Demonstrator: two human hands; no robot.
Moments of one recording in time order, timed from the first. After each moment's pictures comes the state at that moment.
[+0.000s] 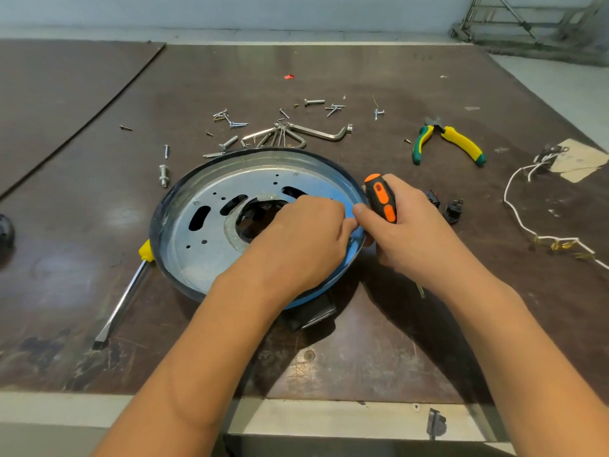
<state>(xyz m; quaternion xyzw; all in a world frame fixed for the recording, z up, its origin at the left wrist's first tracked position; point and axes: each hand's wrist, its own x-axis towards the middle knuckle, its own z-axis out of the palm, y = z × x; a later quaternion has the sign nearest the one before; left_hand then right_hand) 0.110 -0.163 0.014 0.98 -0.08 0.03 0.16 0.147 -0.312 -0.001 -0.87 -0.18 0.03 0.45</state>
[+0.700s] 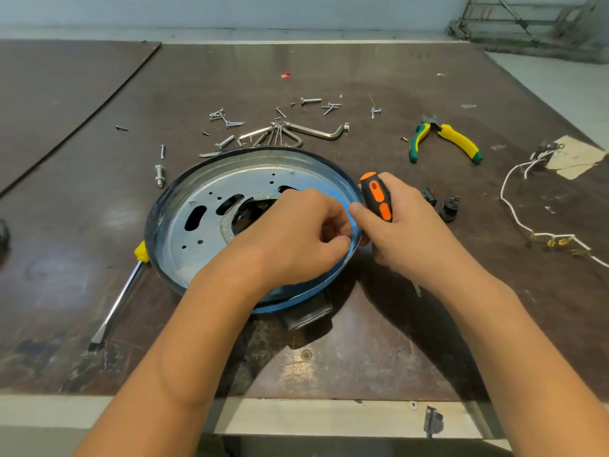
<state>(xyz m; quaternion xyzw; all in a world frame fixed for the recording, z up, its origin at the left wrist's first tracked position) 0.111 -0.146 0.014 0.95 -0.12 0.01 0.29 0.148 -0.311 -0.003 -0.87 -0.17 0.03 0.47</state>
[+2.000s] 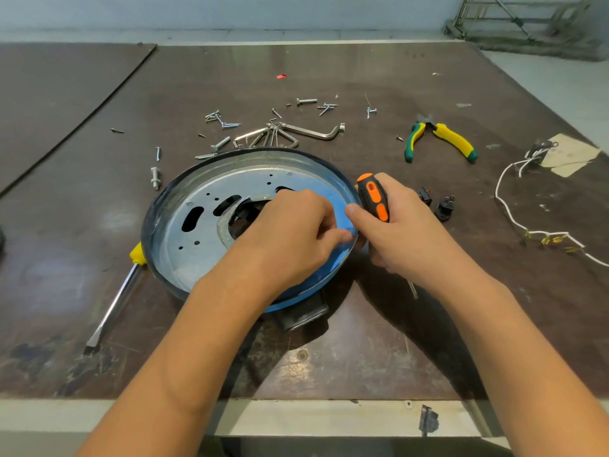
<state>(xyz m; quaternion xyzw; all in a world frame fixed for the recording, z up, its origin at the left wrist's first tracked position) 0.112 -0.152 0.011 0.97 -0.09 0.04 0.22 0.149 -0.314 -0.004 -0.85 -0.16 0.05 0.49</state>
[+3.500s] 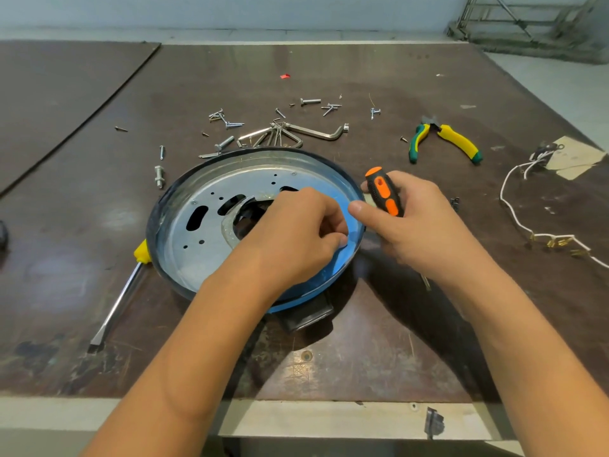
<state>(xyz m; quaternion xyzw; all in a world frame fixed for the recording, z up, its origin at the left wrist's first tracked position) 0.108 -0.152 0.015 0.95 -0.05 0.01 0.30 0.150 -0.318 0.003 -0.85 -0.16 0.03 0.50</state>
